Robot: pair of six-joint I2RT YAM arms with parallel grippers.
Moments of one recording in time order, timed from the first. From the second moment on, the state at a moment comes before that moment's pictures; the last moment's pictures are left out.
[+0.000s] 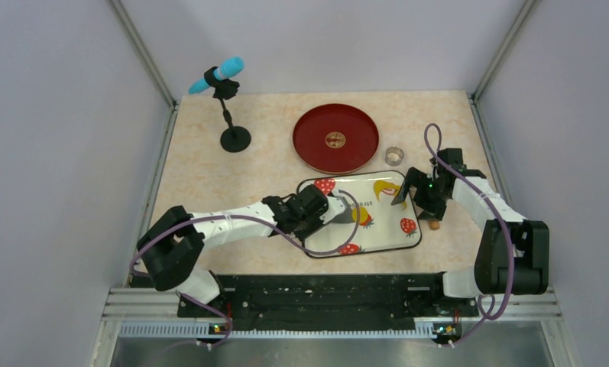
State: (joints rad) left arm -0.95 1.53 0.91 -0.40 -0.06 0.16; right arm -0.03 1.39 0.82 -0.65 -0.30 0.42
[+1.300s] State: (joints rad) left arm -0.98 1.73 1.10 -0.43 0.05 0.13; right arm -0.03 1.39 0.82 -0.65 -0.31 0.41
